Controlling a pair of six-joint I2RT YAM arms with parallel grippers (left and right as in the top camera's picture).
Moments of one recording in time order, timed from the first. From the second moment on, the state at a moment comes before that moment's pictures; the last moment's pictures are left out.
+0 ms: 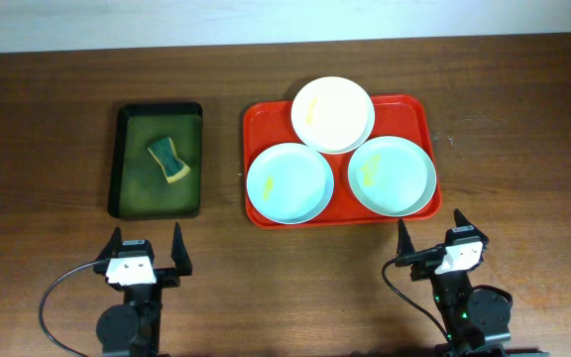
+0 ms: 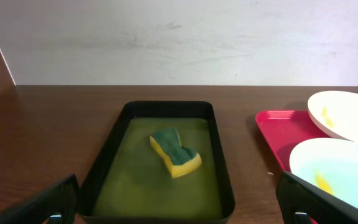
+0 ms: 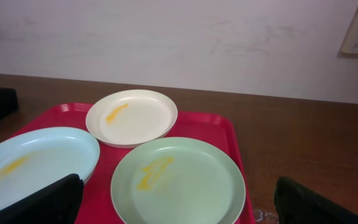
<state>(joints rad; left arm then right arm) 0.04 0.01 0.02 -0.08 -0.01 0.00 0.09 0.01 0.01 -0.08 -0.03 -0.03</state>
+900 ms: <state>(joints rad) 0.05 1.77 1.90 -1.26 0.12 -0.12 0.09 0.01 0.01 -0.07 -0.02 -0.03</state>
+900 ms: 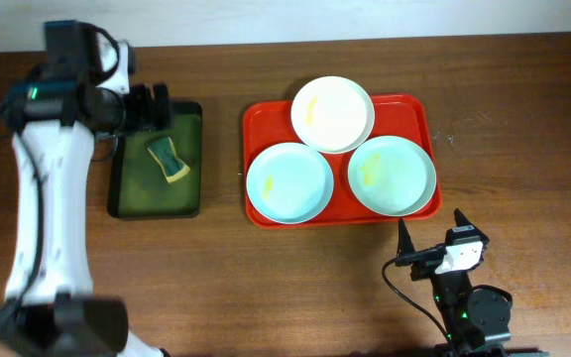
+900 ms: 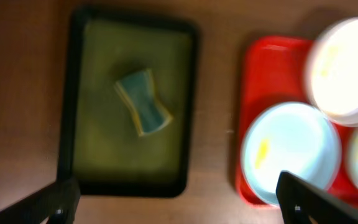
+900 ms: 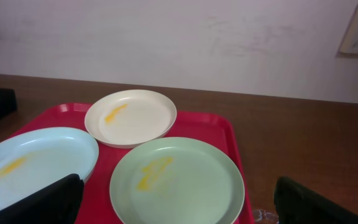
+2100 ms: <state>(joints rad) 0.09 2.42 2.02 -1.37 0.07 -0.32 0.09 0.01 0.01 -0.08 -0.02 -0.03</state>
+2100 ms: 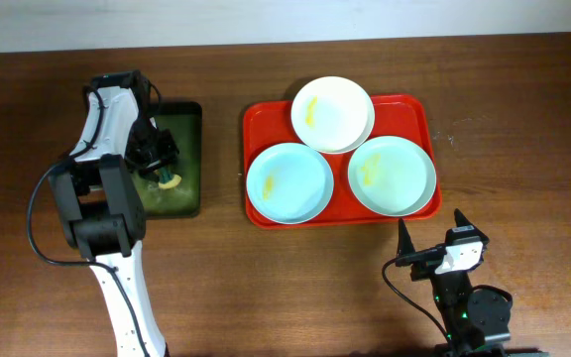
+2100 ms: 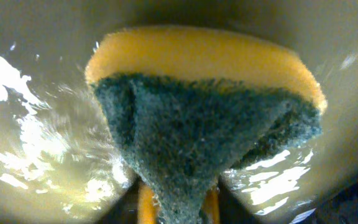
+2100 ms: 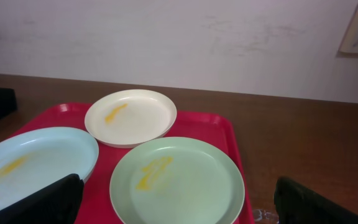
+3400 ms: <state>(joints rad) 0.09 2.44 2.70 -1.69 -0.02 -0.26 0.09 0.01 0.01 -0.08 -0.02 -0.03</state>
